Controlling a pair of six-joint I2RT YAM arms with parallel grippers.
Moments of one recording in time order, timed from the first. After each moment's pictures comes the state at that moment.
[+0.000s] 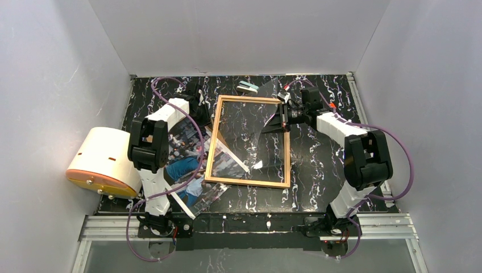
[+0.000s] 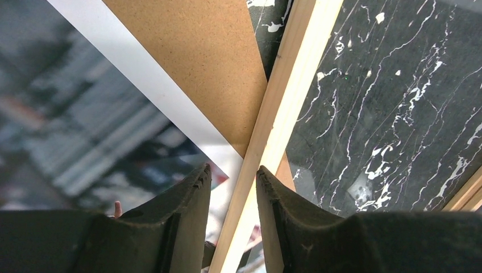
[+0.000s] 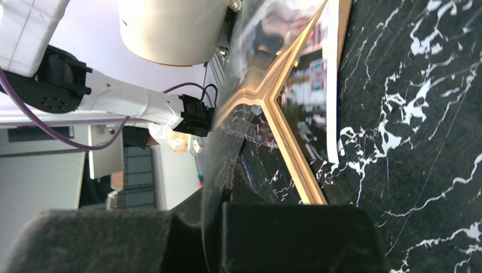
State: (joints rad) left arm -0.24 2.00 1.48 -0.66 0.13 -0.45; right arm 0.27 1.71 1.11 -0.15 -1.18 0.62
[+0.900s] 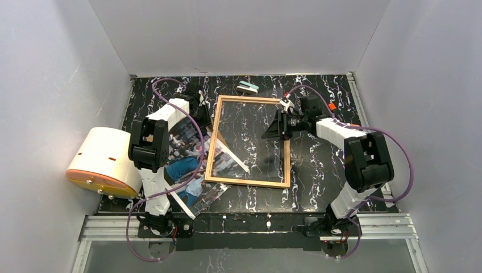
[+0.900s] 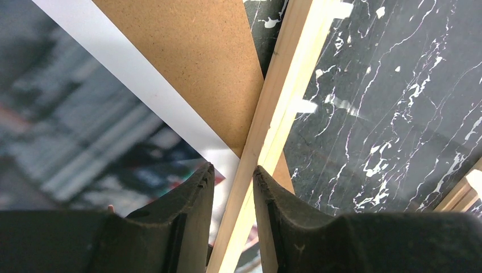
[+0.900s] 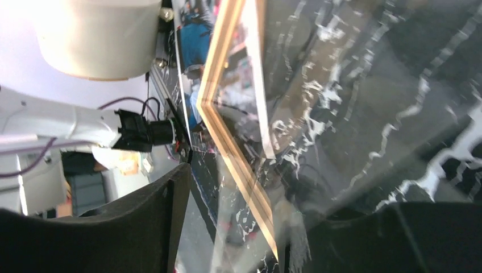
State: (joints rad) left arm -0.24 2.01 1.48 -0.66 0.16 -0.45; right arm 0.29 1.69 1.05 -0.18 -1.00 0.43
